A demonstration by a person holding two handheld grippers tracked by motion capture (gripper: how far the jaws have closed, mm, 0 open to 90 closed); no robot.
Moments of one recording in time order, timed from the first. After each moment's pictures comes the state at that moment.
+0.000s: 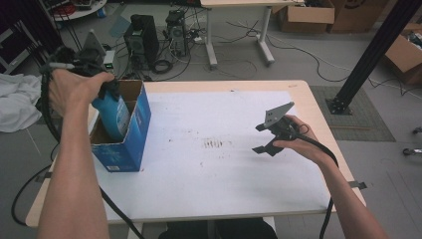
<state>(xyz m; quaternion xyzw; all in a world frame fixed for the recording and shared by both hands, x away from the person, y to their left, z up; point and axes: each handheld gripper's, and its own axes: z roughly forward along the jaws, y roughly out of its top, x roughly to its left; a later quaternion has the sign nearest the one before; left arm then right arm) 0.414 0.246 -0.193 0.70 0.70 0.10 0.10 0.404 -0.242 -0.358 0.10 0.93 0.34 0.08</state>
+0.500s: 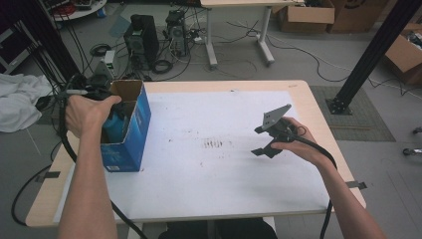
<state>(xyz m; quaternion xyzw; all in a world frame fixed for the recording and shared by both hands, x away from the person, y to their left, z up) 0.415 0.248 -0.256 0.70 0.71 0.08 0.08 0.403 -0.239 -0.365 0.10 0.94 0.33 0.07</state>
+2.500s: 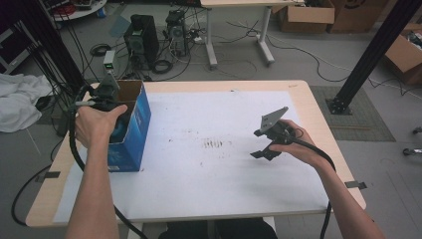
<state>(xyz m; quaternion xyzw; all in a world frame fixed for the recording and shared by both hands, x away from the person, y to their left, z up) 0.408 0.241 -0.280 0.69 0.71 0.10 0.08 0.401 -0.236 -0.372 0.11 0.94 0.31 0.07</state>
